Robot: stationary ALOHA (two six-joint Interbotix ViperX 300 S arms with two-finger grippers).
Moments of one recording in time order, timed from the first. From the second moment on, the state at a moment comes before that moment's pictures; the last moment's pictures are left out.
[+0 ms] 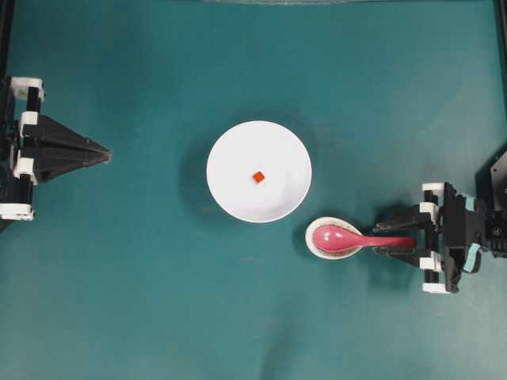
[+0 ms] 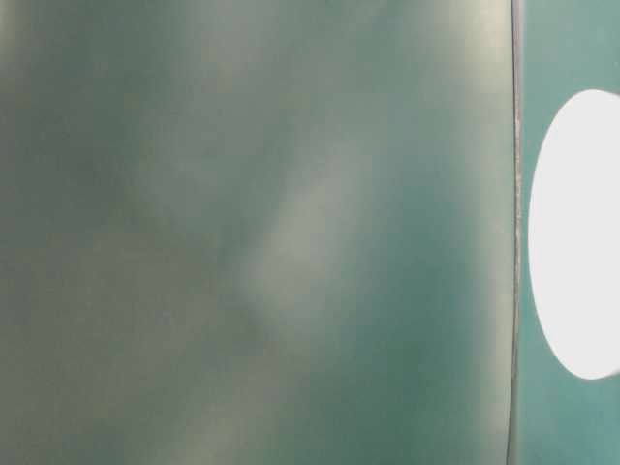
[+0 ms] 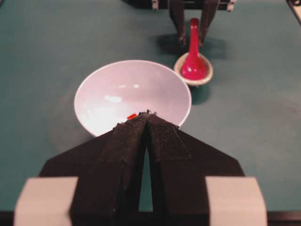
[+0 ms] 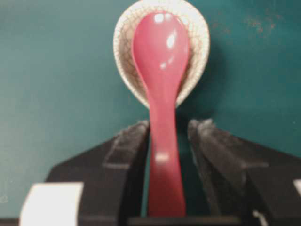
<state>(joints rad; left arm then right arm) 0.01 -0.92 1.17 0.01 -0.02 0.01 0.65 0.03 1.32 0.83 -0.92 -0.10</state>
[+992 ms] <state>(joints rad) 0.01 -0.92 1.17 0.01 -0.02 0.01 0.65 0.03 1.32 0.83 -0.93 -0.11</state>
